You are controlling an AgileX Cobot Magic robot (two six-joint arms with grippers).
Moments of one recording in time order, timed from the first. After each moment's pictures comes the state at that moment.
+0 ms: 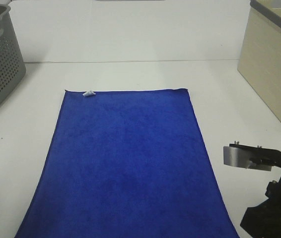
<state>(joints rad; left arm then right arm) -0.33 1.23 -0.50 -0.63 1.17 0.24 0.38 1.42 -0.59 0.54 1.18 -0.18</state>
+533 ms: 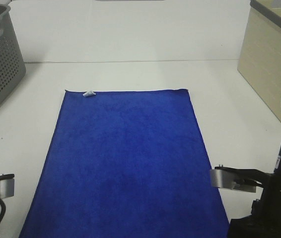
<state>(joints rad) -0.33 1.54 -0.52 -0.62 1.17 0.26 0.38 1.66 -0.59 0.57 1.17 -0.27</state>
